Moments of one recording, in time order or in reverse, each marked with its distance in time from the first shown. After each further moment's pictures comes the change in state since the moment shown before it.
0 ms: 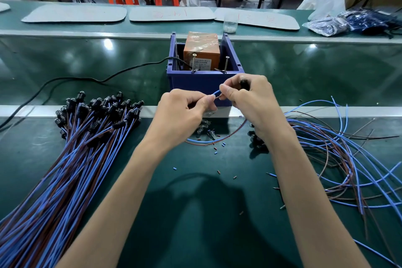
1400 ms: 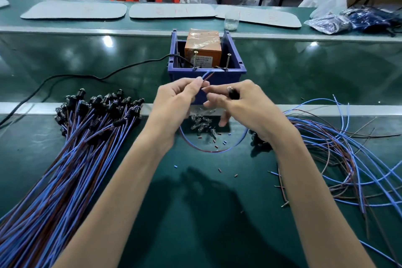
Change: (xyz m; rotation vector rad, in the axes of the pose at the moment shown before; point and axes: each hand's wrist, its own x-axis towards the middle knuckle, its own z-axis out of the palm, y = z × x) left_hand 0.010 -0.004 0.002 -0.498 0.080 -0.254; right_hand -0.007 0.003 0.000 -0.155 -0.300 -0.016
